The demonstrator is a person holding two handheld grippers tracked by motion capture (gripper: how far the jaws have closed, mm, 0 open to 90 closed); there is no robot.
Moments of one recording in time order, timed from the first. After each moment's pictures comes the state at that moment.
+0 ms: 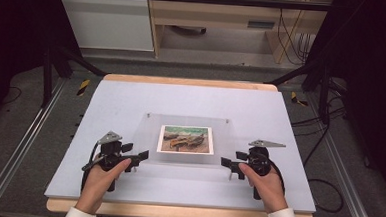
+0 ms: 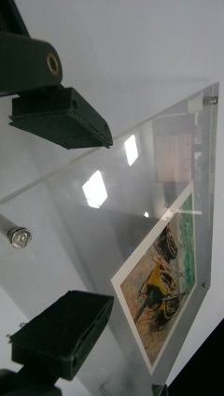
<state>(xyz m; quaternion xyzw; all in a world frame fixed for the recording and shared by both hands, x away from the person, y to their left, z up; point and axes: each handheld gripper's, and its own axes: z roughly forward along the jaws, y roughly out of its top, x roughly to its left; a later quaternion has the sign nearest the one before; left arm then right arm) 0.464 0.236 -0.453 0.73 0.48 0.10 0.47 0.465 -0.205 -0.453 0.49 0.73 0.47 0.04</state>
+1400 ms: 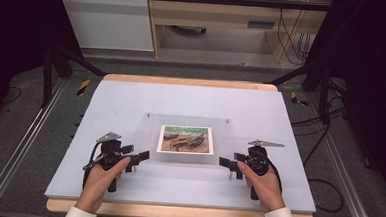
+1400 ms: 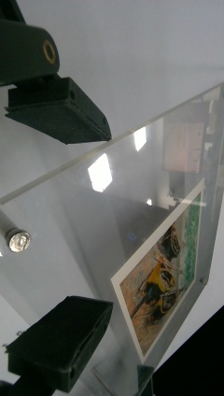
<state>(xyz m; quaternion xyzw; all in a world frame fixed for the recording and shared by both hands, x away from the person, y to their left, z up) 0.469 0.237 -0.460 0.71 0.51 0.05 0.48 0.468 -0.203 -0.458 0.51 0.72 0.47 0.01</state>
